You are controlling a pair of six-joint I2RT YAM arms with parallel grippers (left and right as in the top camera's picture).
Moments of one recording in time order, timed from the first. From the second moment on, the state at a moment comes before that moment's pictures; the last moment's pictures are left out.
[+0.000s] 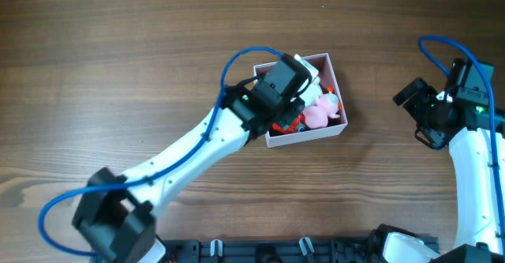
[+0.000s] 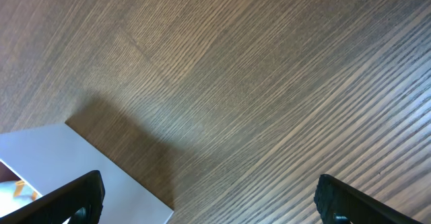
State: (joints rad) left arm -0.79 1.71 1.36 -0.63 -0.09 -0.03; right arm -0.29 1.31 1.02 -0.85 -0.02 0.58
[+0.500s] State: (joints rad) left arm -0.79 1.83 1.36 -0.75 -0.05 -0.04; right arm -0.29 1.31 1.02 -0.85 -0.02 0.58
